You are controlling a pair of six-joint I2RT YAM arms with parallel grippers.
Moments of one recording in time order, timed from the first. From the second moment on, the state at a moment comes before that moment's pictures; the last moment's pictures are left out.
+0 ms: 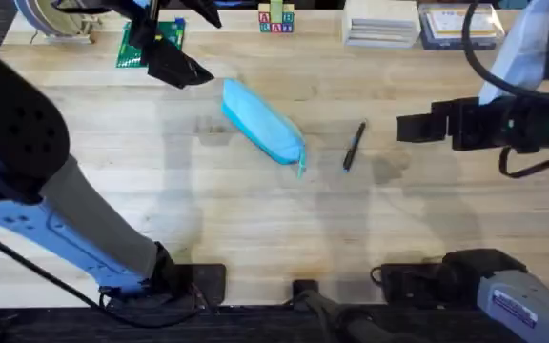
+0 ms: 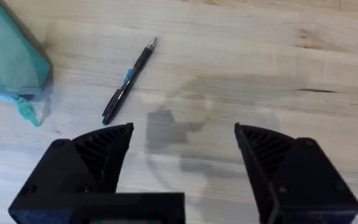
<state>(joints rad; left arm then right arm) 0.12 1.90 1.85 -1.50 0.80 1.79 0.06 0.96 0.89 -0.94 -0.03 0.00</state>
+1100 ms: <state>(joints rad) 0.12 2.15 1.87 -1.39 0.87 1.91 0.06 0.96 0.89 -0.94 -0.03 0.02</state>
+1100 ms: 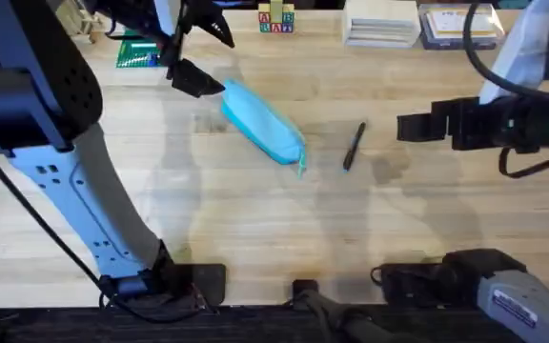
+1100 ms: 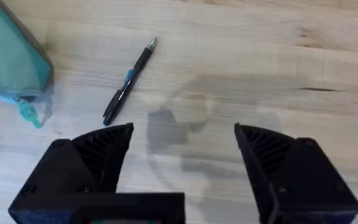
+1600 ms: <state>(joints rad) 0.12 2.21 1.87 -1.39 0.90 1.91 0.06 0.96 0.89 -0.94 -0.03 0.02</state>
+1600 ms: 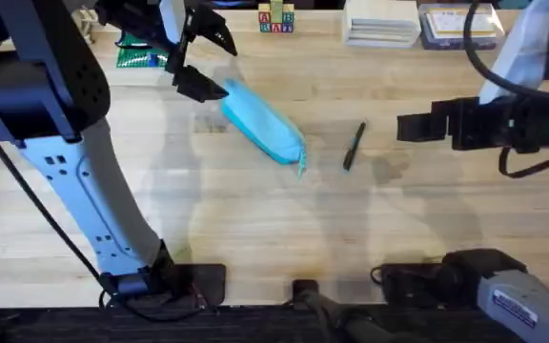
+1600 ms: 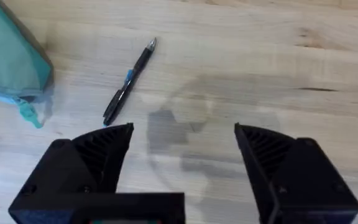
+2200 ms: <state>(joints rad) 0.12 2.23 1.87 -1.41 0.89 1.91 0.06 0.96 0.89 -0.94 -0.03 0.02</state>
